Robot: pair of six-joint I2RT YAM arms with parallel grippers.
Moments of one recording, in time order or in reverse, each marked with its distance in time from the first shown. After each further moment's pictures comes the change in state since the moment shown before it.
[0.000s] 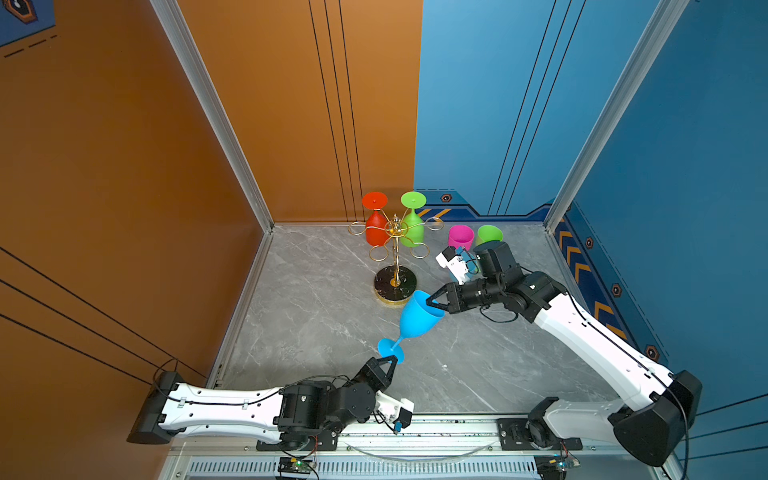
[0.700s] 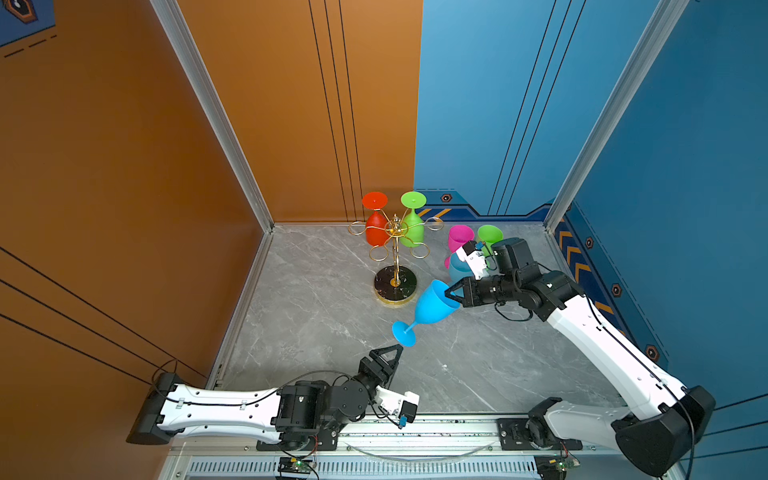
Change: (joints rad) left arm 0.000 -0.037 -0.018 0.153 0.000 -0.171; right arm -0.125 -0.058 0.000 -0.093 0.137 -0.064
